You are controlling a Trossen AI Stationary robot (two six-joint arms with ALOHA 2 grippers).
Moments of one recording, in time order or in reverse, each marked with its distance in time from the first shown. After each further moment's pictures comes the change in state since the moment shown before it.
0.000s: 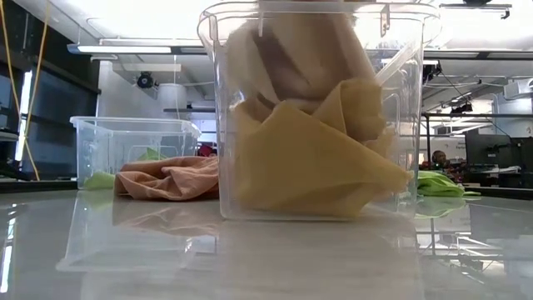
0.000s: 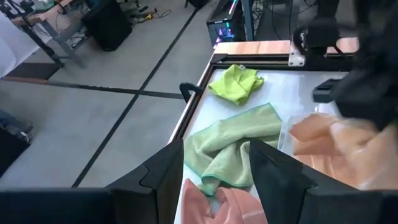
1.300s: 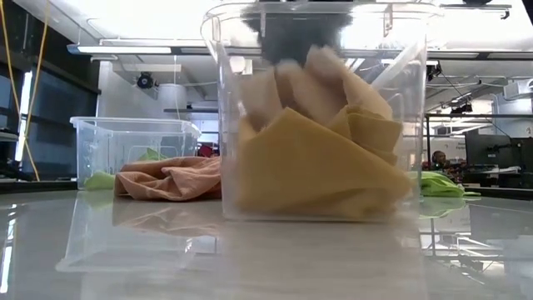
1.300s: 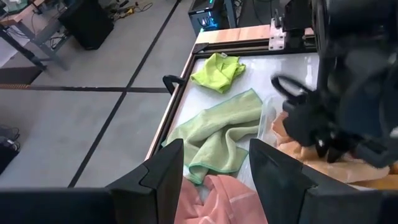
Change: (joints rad) left arm -0.072 0.005 -0.001 -0.057 0.001 -0.001; right arm 0.040 0.099 -0.270 0.257 0.258 0.248
